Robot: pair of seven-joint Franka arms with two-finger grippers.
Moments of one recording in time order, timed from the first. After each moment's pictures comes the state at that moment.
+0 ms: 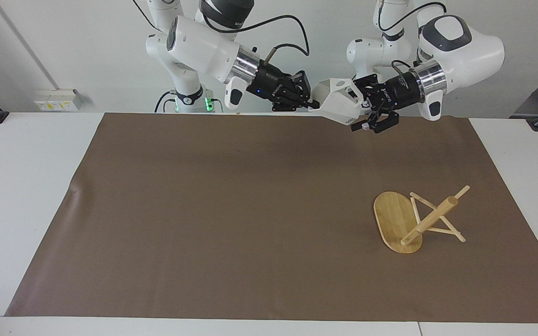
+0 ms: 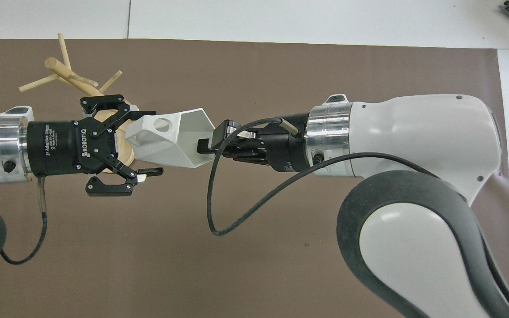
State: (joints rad) left arm -0.09 -0.18 -0.07 -2.01 -1.23 1.90 -1.50; right arm -0.11 0.07 0.62 -1.71 1.03 2.18 0.23
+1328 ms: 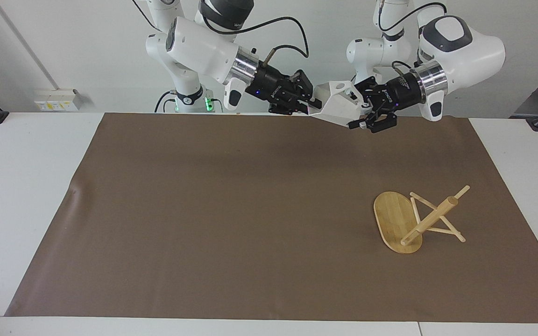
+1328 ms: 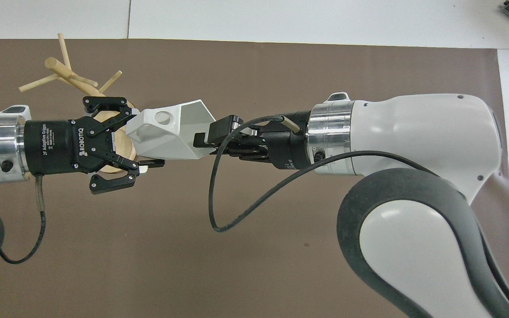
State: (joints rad) left arm -0.09 -0.18 -0.06 -2.01 -1.23 1.90 -1.48; right arm -0.11 0.08 0.62 -1.71 1.03 2.19 0.22
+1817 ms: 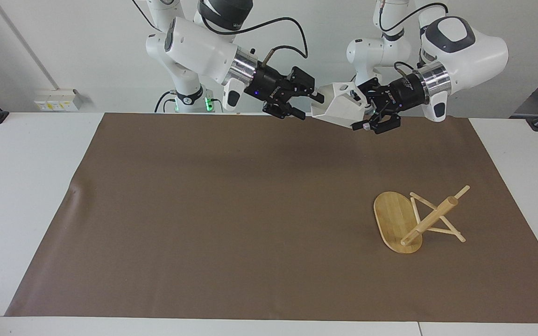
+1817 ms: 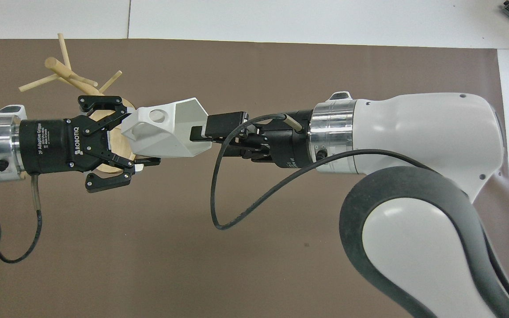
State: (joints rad) left arm -0.08 -0.18 -0.05 -2.01 -1.23 1.90 -1.48; right arm -0.12 0.08 0.62 -1.71 1.03 2.19 0.22
